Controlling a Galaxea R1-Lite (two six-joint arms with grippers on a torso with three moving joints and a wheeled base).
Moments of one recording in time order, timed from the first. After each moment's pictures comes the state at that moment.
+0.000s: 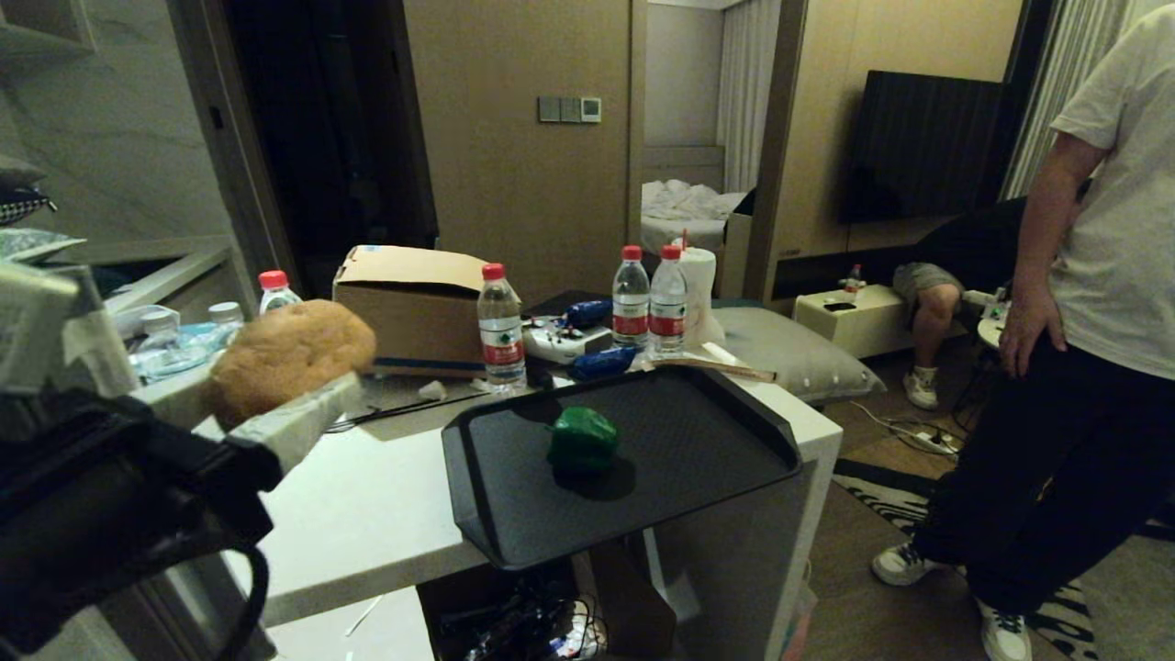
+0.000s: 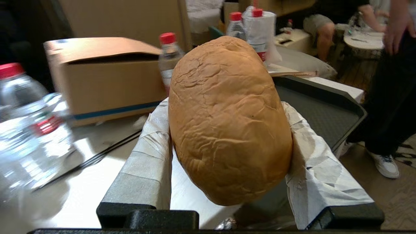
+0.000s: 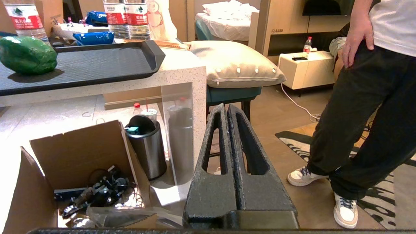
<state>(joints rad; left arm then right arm) -0.58 1.07 -0.49 -0.62 0.31 0.12 0.00 0.00 0.00 -0.08 -0.01 0.01</state>
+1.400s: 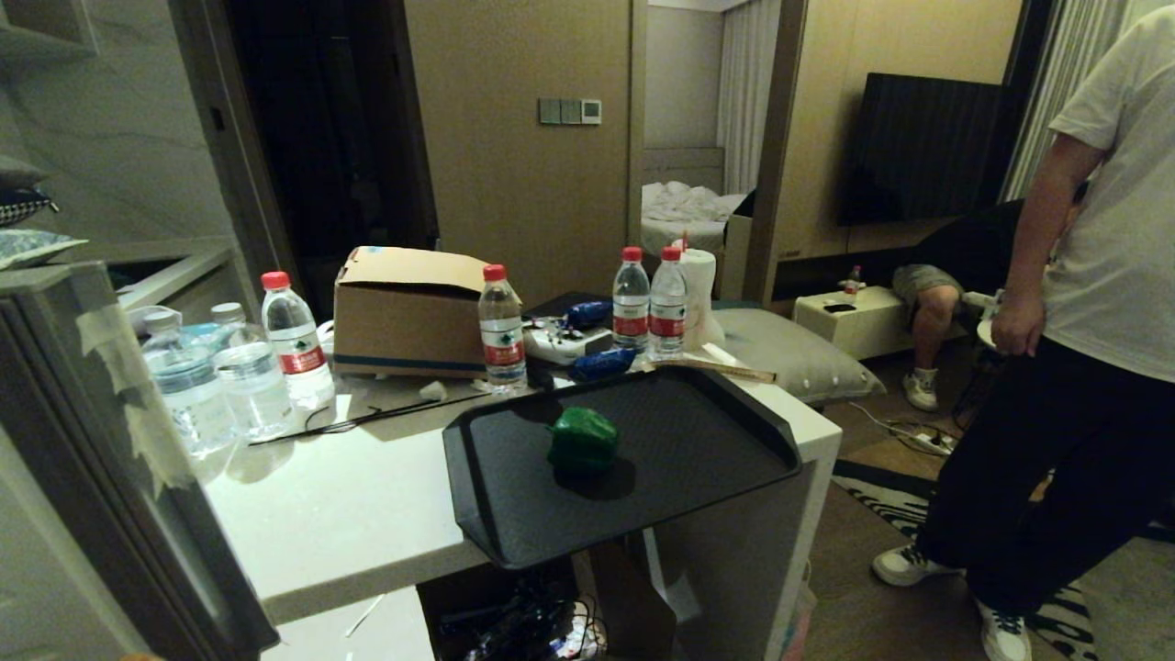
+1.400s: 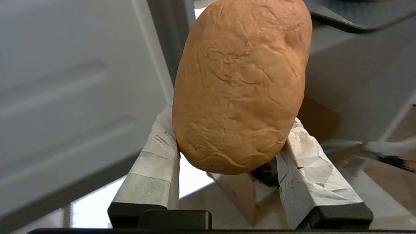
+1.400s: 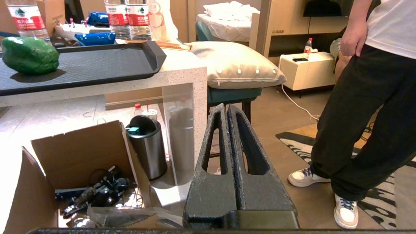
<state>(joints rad) -0.02 0.20 -0.04 0.00 0.05 0.12 0.00 0.00 0.00 -0.09 -0.01 0.01</state>
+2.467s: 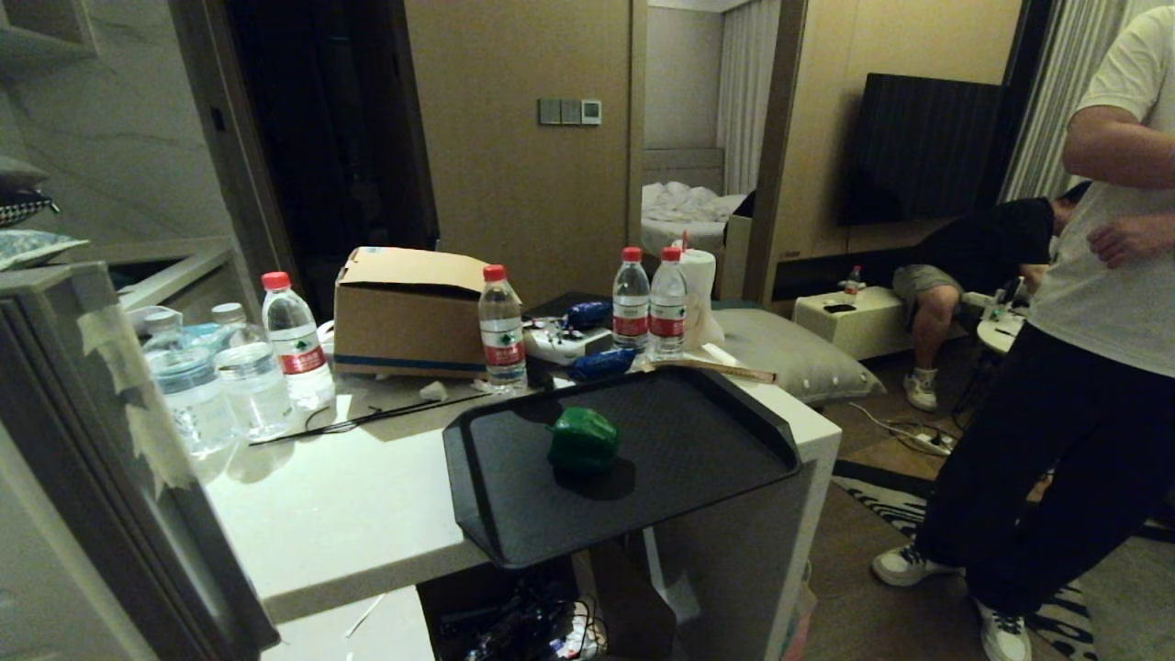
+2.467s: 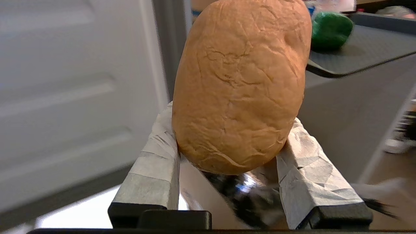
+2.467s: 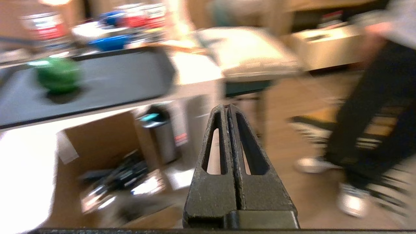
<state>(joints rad) 0.00 0.00 -0.02 0.01 0.01 0.01 0.01 0.50 -0.35 -0.08 0.07 0.05</state>
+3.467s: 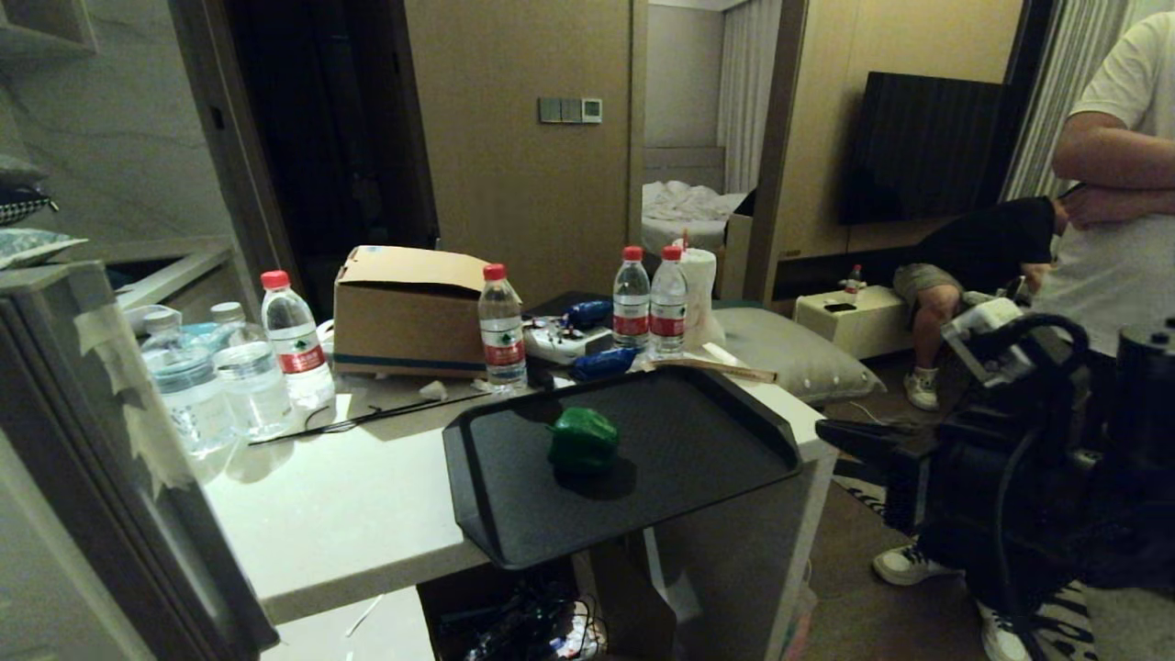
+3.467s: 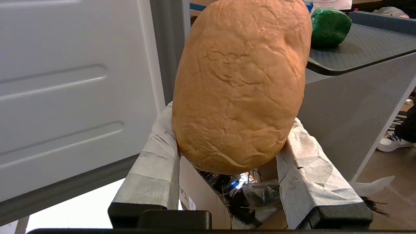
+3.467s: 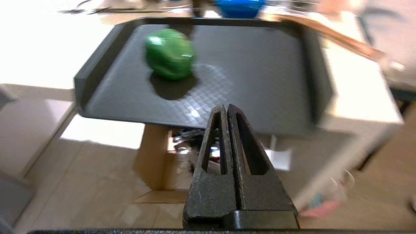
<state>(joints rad) 0.00 0.00 0.00 0.01 0.00 0.00 0.50 1.39 -0.60 -0.53 0.04 0.10</state>
